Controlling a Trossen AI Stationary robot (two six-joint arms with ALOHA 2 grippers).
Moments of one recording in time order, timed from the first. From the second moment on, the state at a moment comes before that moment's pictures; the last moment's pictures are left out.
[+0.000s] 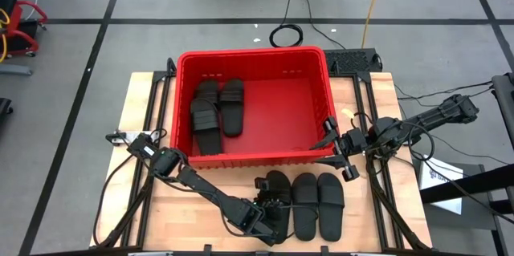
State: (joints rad) left arm -0.55 2.39 1.96 -0.76 -0.77 -0.31; right arm 0.33 0.81 0.52 0.48 0.03 0.01
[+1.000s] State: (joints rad) left arm -0.66 2.23 1.99 -0.95 -0.90 -0.38; right arm 0.33 0.81 0.52 0.47 0.03 0.01
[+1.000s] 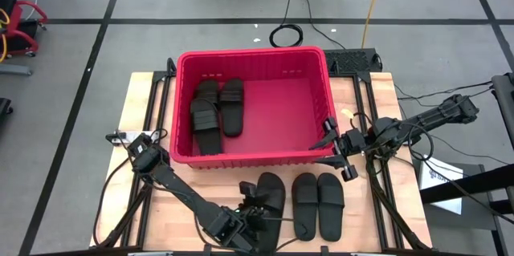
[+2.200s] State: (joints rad) left arm -0.63 1.79 1.99 -1.35 -1.06 -0.32; right arm 0.33 0.95 0.52 0.42 0.12 0.01
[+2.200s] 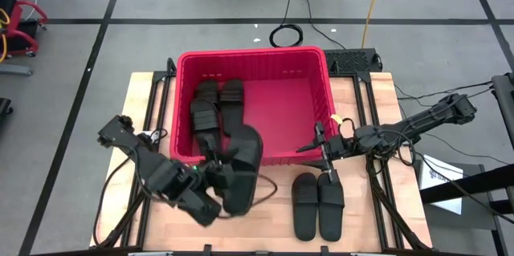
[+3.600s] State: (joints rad) left arm 0.06 1.23 0.90 -0.32 -0.70 0.29; right arm -0.26 0.91 0.52 0.43 -0.05 -0.14
